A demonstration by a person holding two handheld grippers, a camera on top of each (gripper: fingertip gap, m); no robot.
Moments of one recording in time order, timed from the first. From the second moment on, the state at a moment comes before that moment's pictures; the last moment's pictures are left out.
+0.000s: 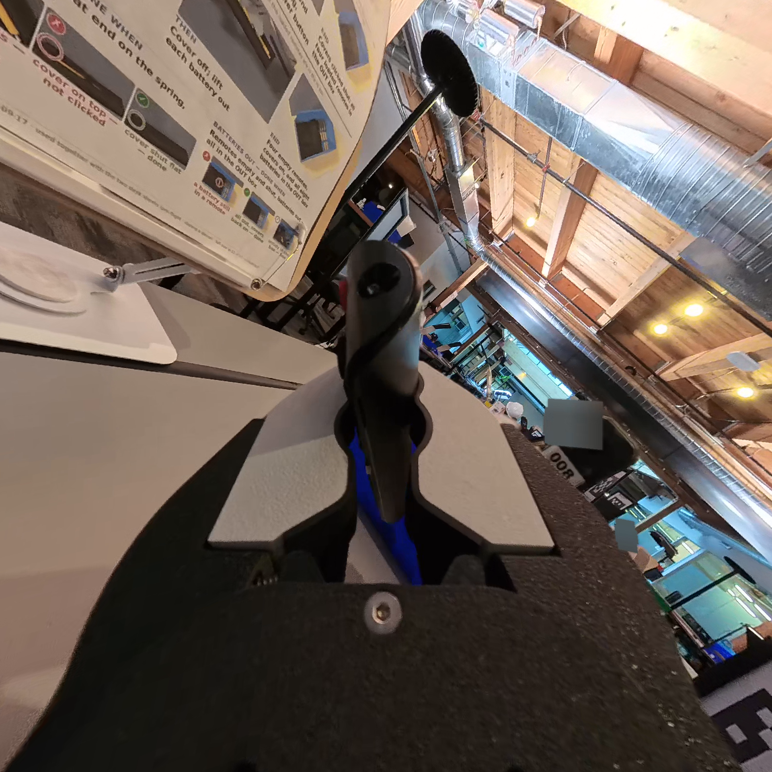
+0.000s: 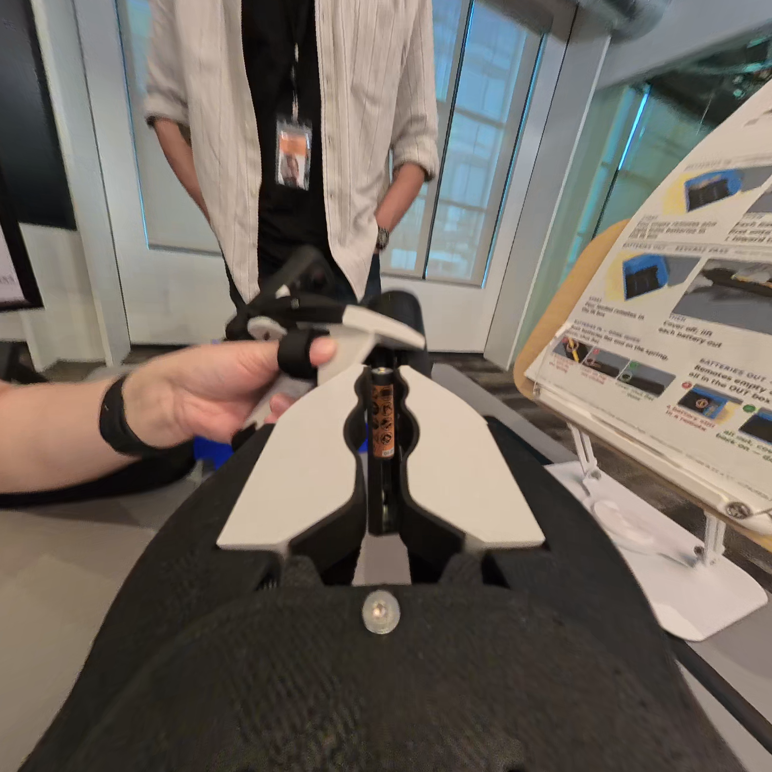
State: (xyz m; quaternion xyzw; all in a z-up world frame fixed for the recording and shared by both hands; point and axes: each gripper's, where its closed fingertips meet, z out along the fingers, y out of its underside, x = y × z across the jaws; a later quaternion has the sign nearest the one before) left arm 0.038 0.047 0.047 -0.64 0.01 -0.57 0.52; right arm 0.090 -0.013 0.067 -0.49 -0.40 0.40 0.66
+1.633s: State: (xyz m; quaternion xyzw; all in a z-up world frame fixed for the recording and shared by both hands) left arm 0.068 0.028 0.043 -0.66 0.09 -0.56 0.49; right arm 0.078 0.007 -0.015 -0.66 -0.45 0.12 0.59
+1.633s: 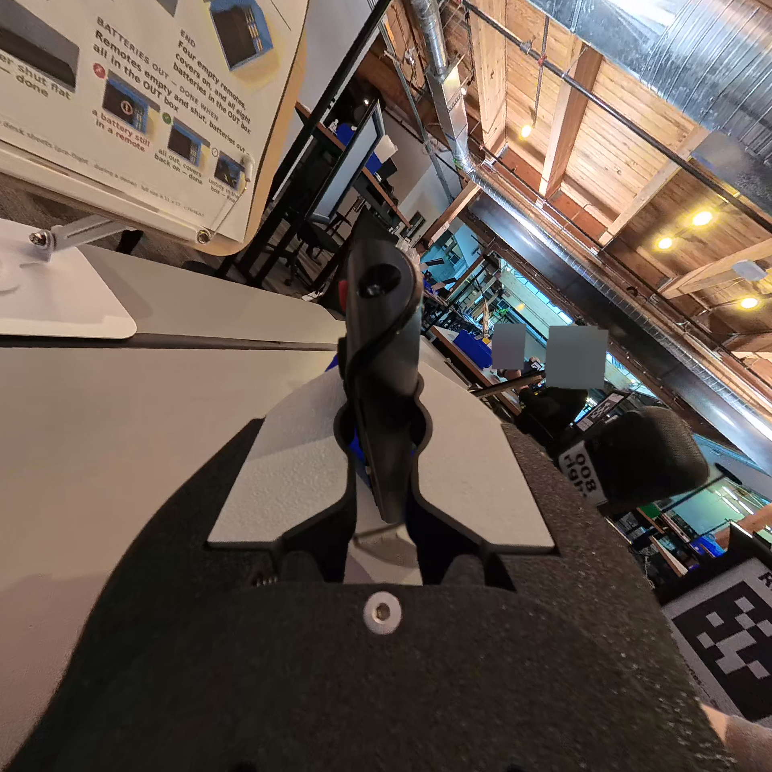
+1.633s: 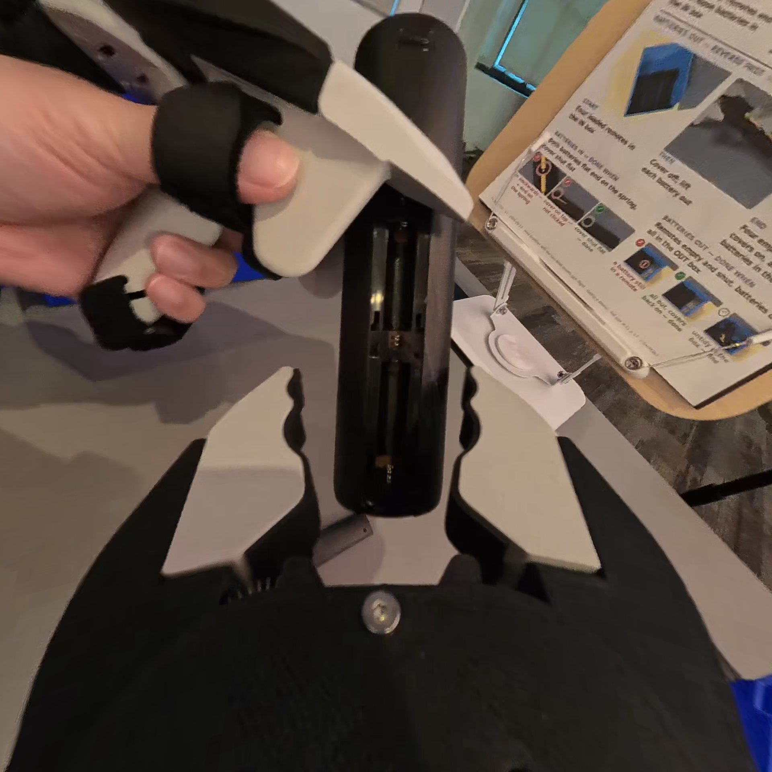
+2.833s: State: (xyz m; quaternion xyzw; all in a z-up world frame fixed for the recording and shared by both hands) left arm 0.013 0.032 0.075 -0.64 0.13 -0.61 0.45; right arm 0.118 -0.070 -0.061 -0.52 -0.71 0.14 0.45
